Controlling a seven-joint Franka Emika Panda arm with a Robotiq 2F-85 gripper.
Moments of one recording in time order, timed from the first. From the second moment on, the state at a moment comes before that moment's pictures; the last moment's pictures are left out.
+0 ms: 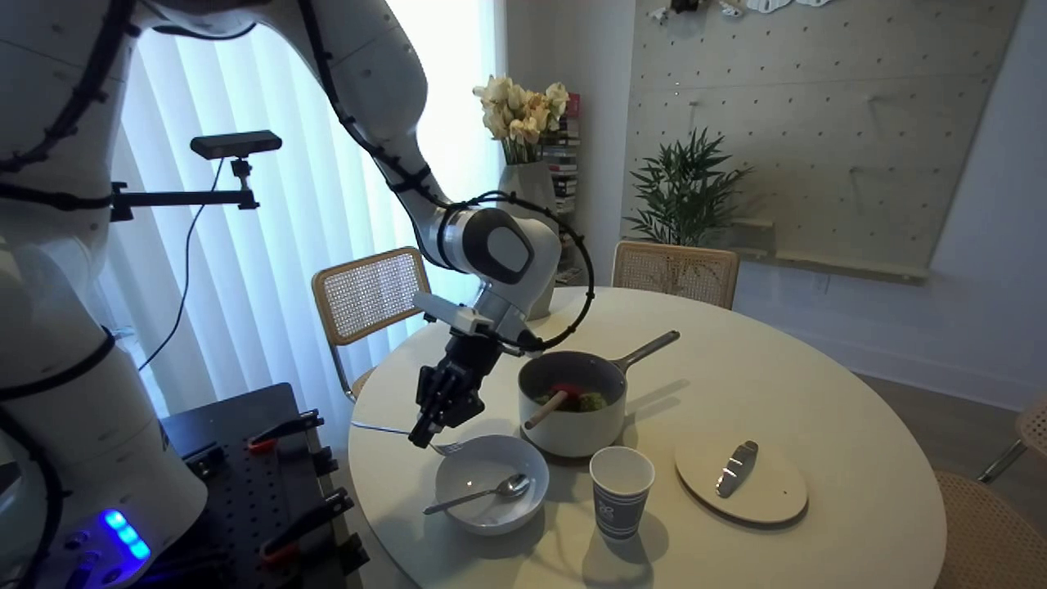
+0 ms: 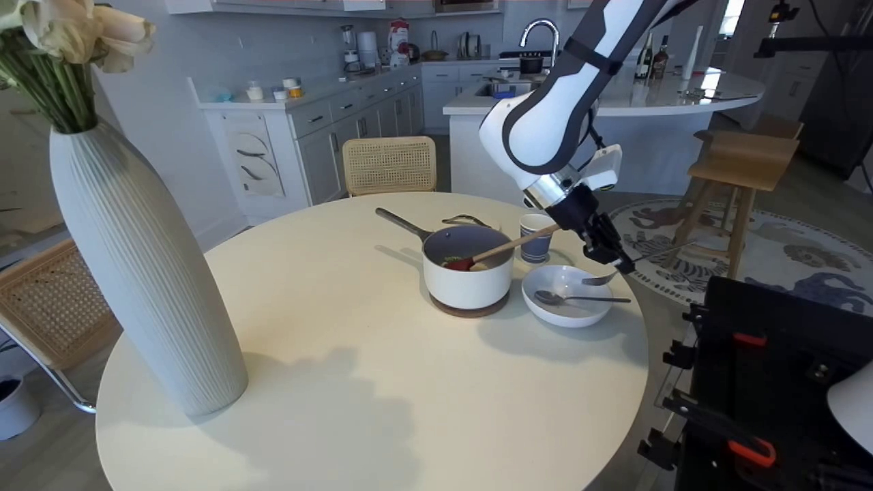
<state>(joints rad) -0.08 0.43 -0.08 -2.21 -0.23 1.85 -0.17</state>
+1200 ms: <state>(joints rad) -0.10 0.58 -0.10 -2.15 -0.25 2.19 -0.17</state>
